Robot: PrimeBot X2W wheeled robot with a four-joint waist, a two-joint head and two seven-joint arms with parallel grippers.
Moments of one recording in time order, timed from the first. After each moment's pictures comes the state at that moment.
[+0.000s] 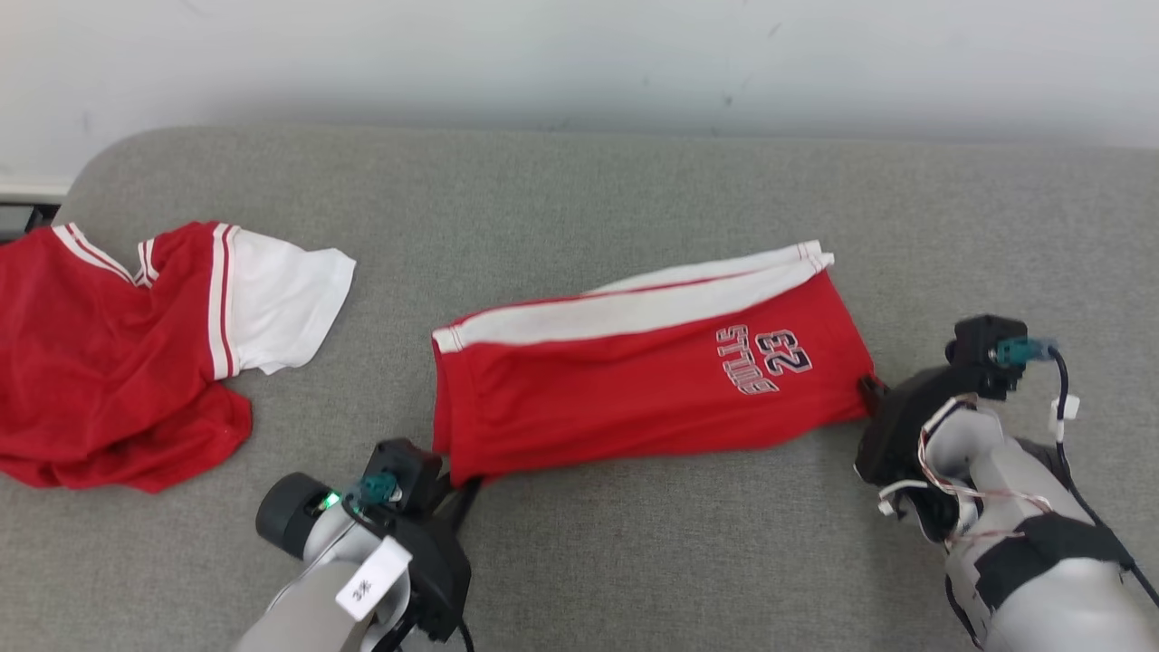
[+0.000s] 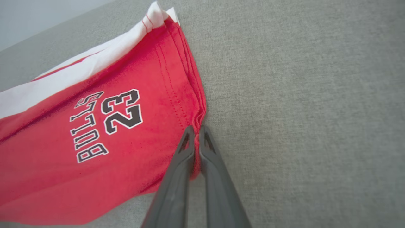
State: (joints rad) left arm -0.66 0.14 -0.94 0.95 -0.50 -0.13 -0.20; right arm -0.65 -0.10 0.12 0.96 0.54 0.03 0.18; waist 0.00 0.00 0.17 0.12
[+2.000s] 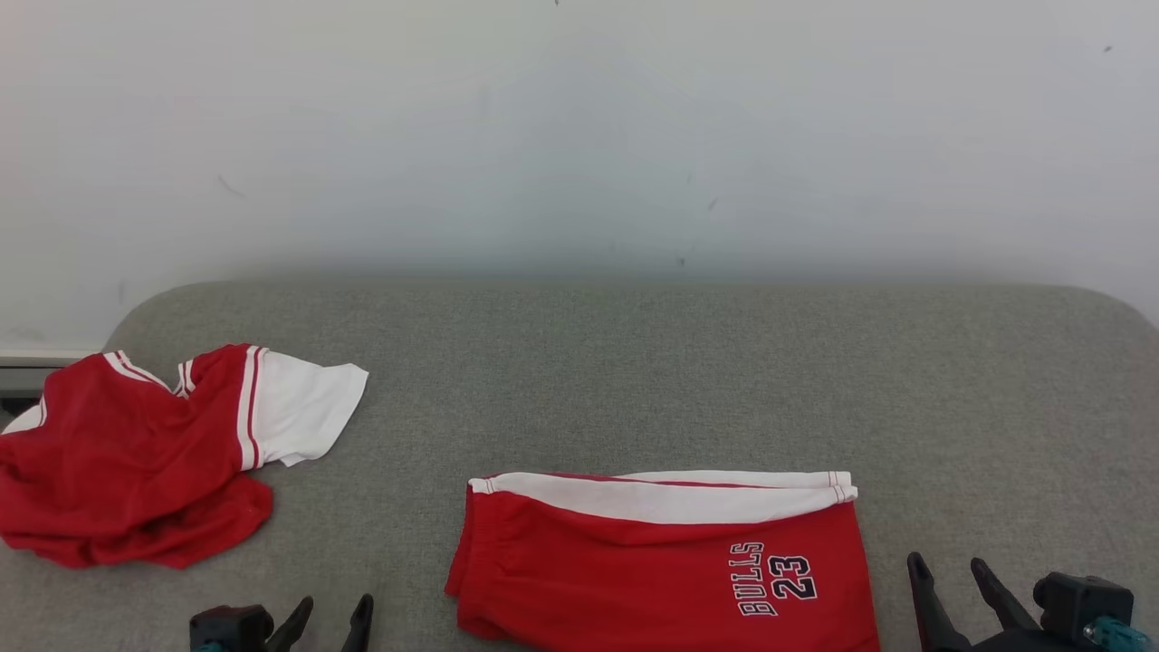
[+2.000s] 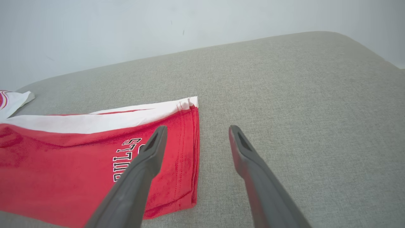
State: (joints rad) left arm -0.26 0.40 -0.85 0.56 -0.87 0.11 -0.25; right arm 0.14 -0.18 0.06 0.12 0.46 -0.09 0.05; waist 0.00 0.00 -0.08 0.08
